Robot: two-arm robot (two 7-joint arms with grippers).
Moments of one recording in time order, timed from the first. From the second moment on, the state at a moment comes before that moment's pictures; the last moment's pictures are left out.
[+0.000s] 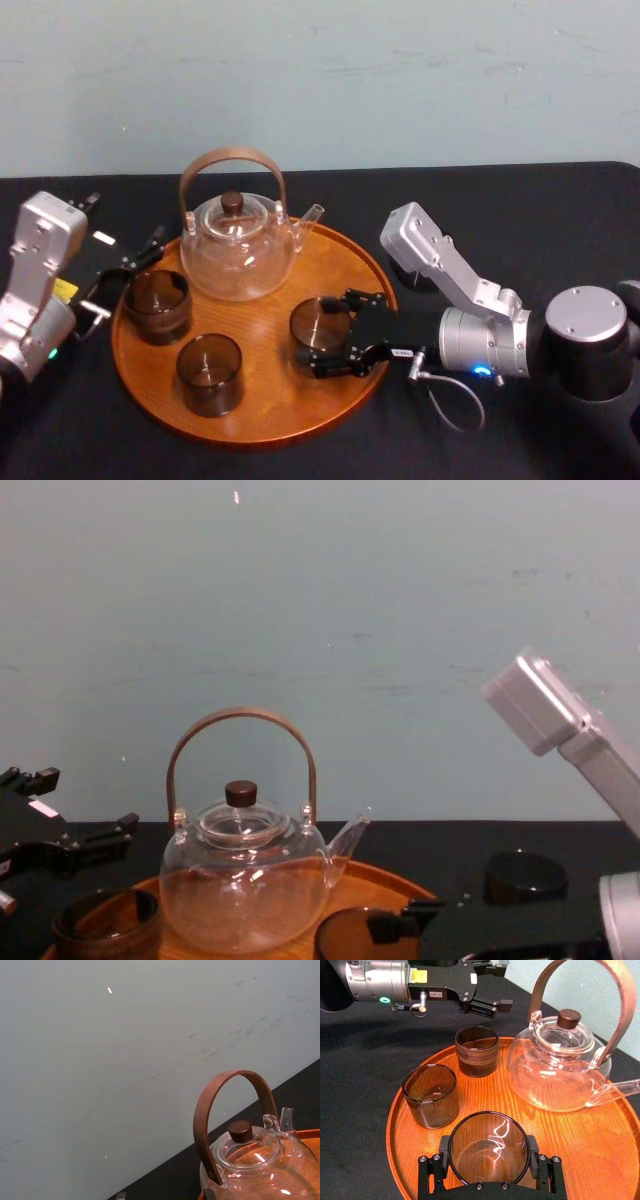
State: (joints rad) left arm -0.20 0.60 0.45 -1.41 -0.25 -0.12 0.03; right arm 0.39 0.50 -0.67 -1.46 0.35 0.25 0.64
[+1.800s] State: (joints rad) left arm -0.20 0.60 0.45 -1.41 -0.25 -0.12 0.03; right arm 0.38 0.49 -0.69 -1.43 0.34 0.24 0.63
